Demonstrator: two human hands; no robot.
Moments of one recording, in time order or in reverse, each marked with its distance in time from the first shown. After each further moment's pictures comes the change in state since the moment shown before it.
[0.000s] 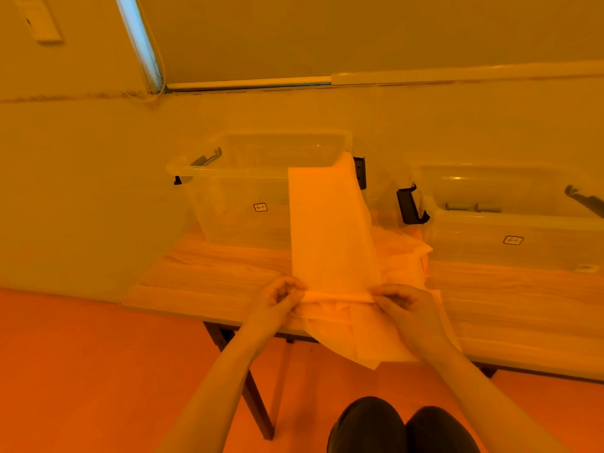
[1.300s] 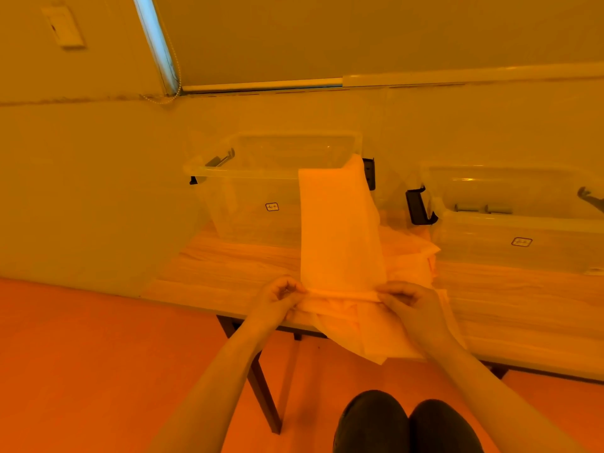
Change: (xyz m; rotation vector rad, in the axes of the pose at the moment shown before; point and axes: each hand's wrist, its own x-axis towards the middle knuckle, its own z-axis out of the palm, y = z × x) left_hand -0.006 0.011 -0.012 -0.034 0.013 -0.077; right_hand 0.007 0.004 0.002 -0.048 -0.024 0.026
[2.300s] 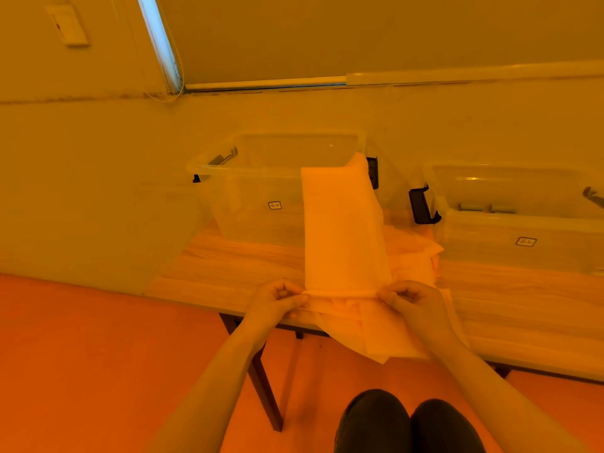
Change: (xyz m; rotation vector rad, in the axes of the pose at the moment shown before) left_hand -0.002 -0.004 -0.004 -0.113 0.029 -0.050; right_hand 0.001 -0.004 0.001 0.019 0.026 0.020
